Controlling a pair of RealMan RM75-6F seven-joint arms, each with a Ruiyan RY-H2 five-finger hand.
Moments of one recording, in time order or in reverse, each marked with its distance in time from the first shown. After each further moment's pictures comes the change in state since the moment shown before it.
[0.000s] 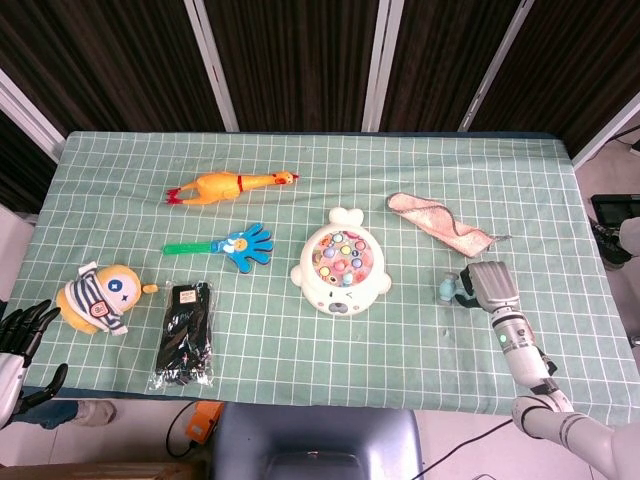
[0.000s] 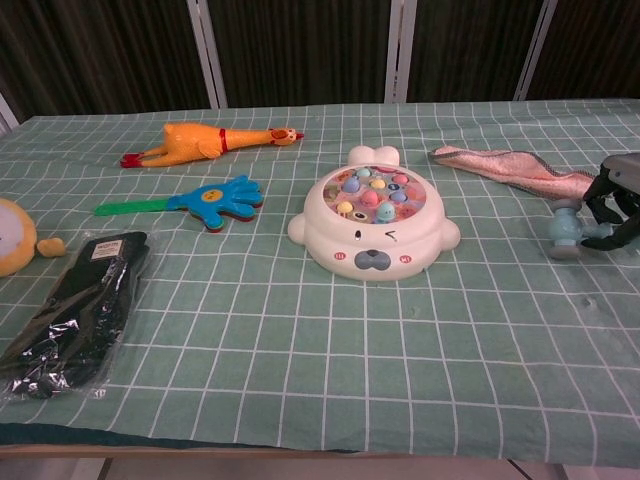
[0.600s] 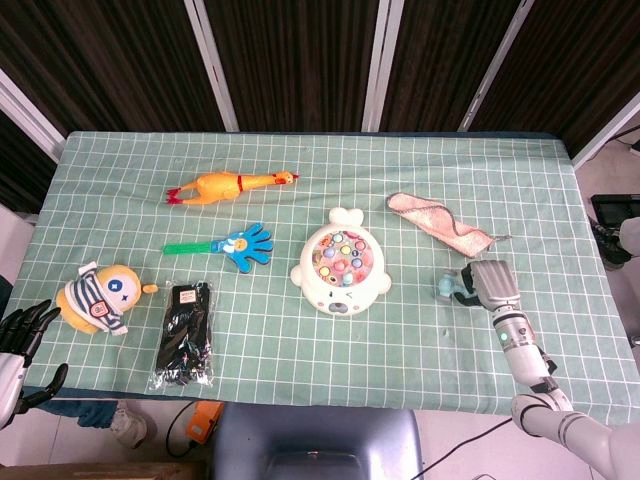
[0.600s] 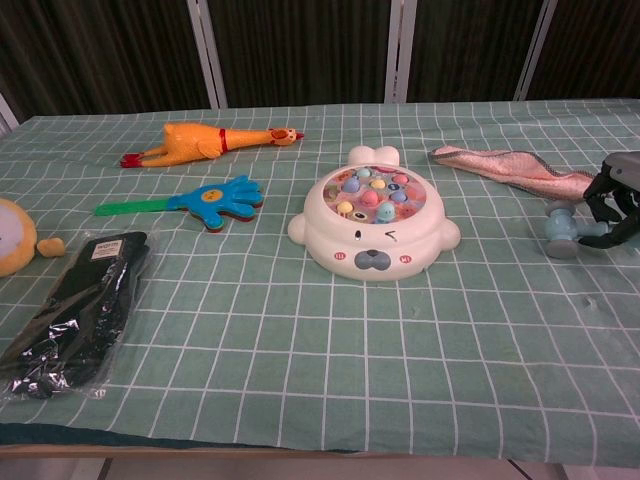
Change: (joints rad) left arm 0.000 0.000 0.000 0.000 0.001 0.001 -0.001; right arm -0.003 -0.013 0.017 0.024 -0.009 -0.009 0.054
